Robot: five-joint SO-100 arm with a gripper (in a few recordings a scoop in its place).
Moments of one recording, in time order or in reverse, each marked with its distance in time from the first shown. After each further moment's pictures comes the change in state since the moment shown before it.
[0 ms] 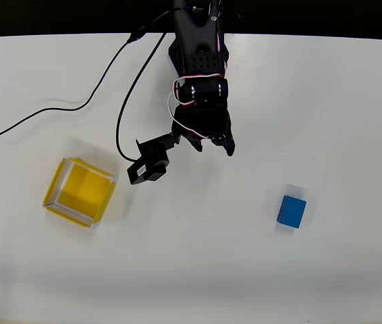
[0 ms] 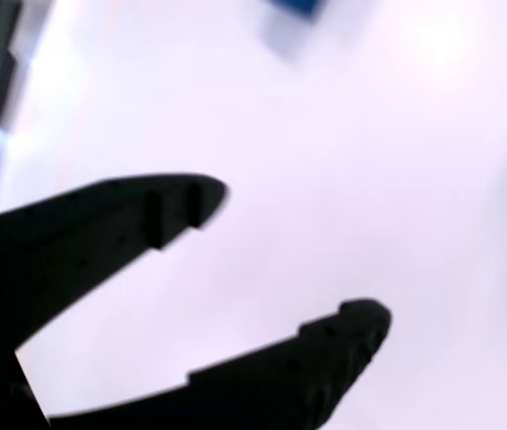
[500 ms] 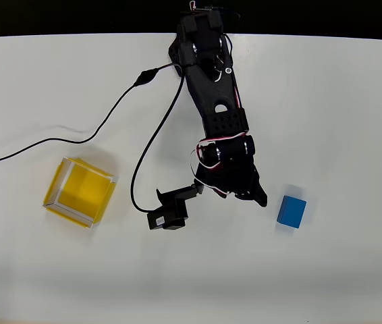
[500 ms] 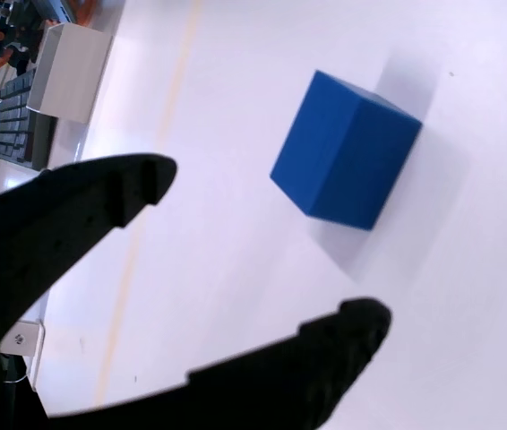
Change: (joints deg) arm -8.3 -38.7 -36.7 0.0 12.7
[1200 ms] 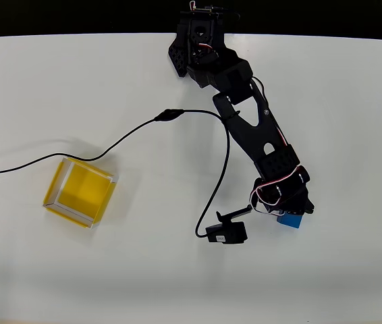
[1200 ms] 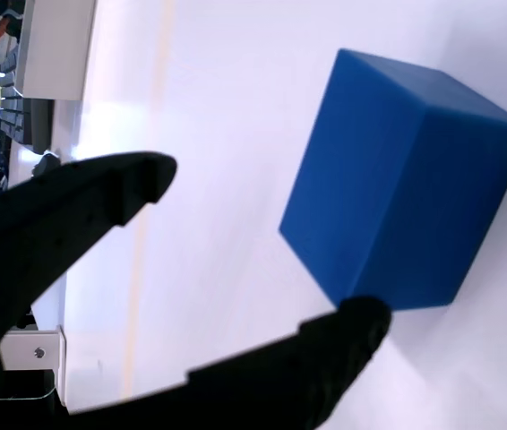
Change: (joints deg) arm -16.1 -34.8 -28.8 1.8 14.1
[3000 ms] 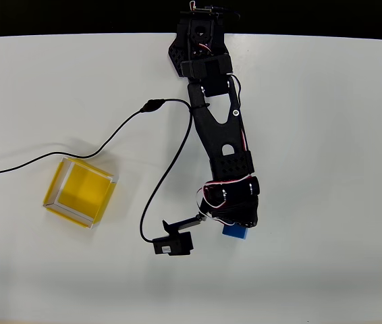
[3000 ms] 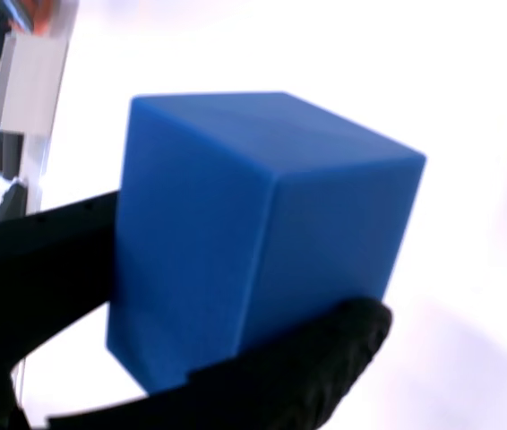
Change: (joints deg) arm 21.8 17.9 12.5 0.8 -18.2
